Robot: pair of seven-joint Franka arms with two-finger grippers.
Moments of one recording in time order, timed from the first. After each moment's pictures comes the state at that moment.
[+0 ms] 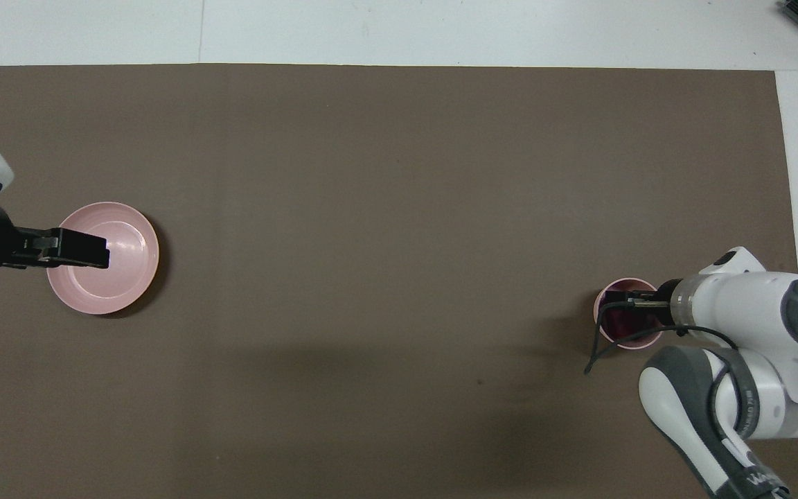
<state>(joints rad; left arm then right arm) 0.07 -0.12 -0.20 -1.71 -0.06 1.59 -0.06 -0.08 -0.13 0.07 -2.41 0.01 2.34 0.08</state>
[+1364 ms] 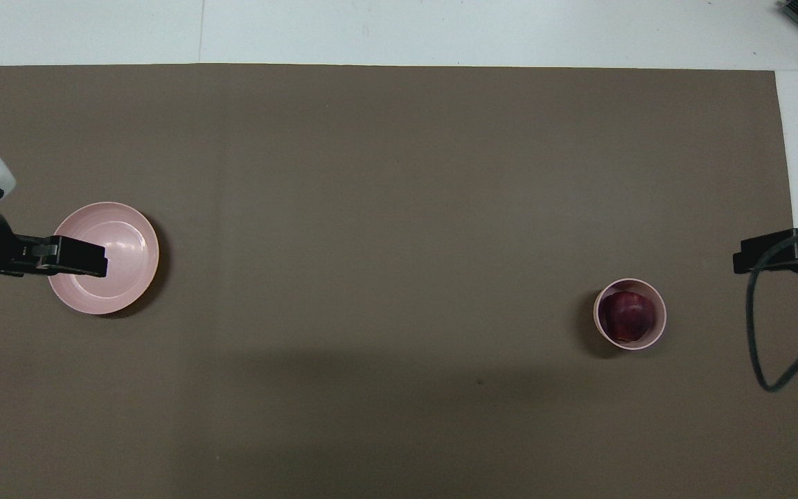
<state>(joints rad) 0.07 -0.12 -0.20 -1.70 -0.05 1.56 -0.05 -0.08 -0.09 0.08 -1.58 0.01 1.46 0.07</state>
